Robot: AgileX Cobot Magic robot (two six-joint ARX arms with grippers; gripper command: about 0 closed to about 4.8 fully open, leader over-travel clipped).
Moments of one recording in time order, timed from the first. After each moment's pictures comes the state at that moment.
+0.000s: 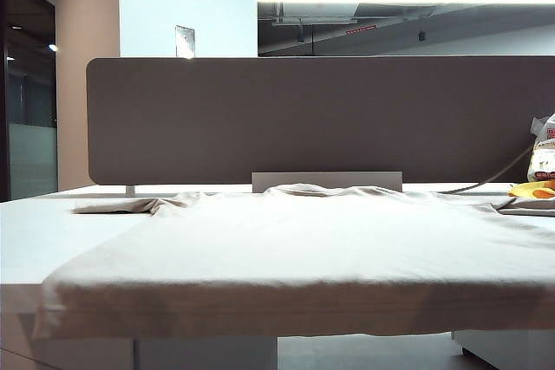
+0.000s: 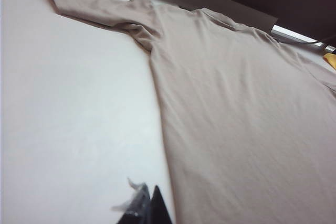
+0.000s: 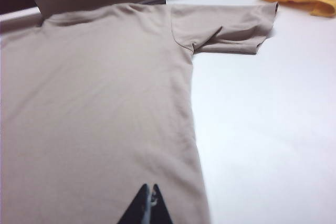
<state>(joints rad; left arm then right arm) 0.01 0.12 0.13 -0.22 0.26 -0.30 0.00 0.47 0.36 -0.18 -0.03 0.24</state>
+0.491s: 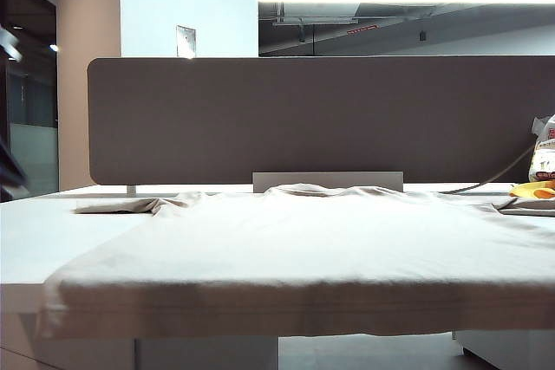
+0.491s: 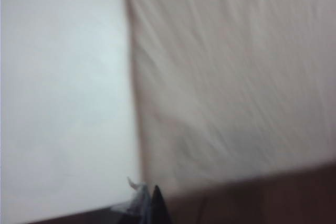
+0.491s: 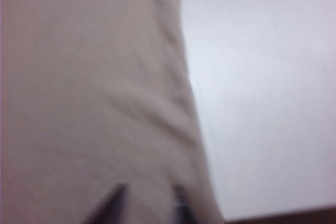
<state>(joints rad) -0.16 0.87 0.38 -0.16 0.31 -0.28 -0.06 0.91 0.52 -0.27 -0.11 0.29</state>
